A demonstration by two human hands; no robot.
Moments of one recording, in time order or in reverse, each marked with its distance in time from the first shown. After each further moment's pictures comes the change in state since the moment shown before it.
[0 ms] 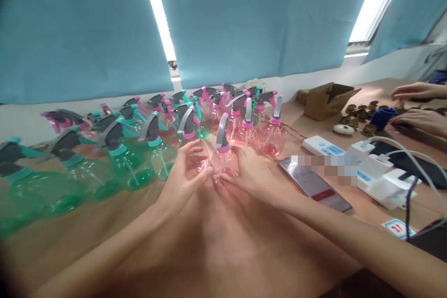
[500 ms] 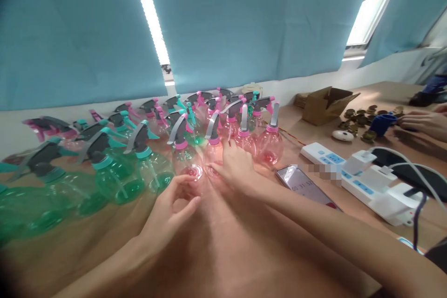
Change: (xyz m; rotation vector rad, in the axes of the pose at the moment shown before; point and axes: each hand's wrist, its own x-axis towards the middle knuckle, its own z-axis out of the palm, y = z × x) left_hand -0.020 -0.013 -0.009 0.086 -0.108 -0.052; right_hand 0.053 -0.008 0.017 -0.211 -0.056 0.152
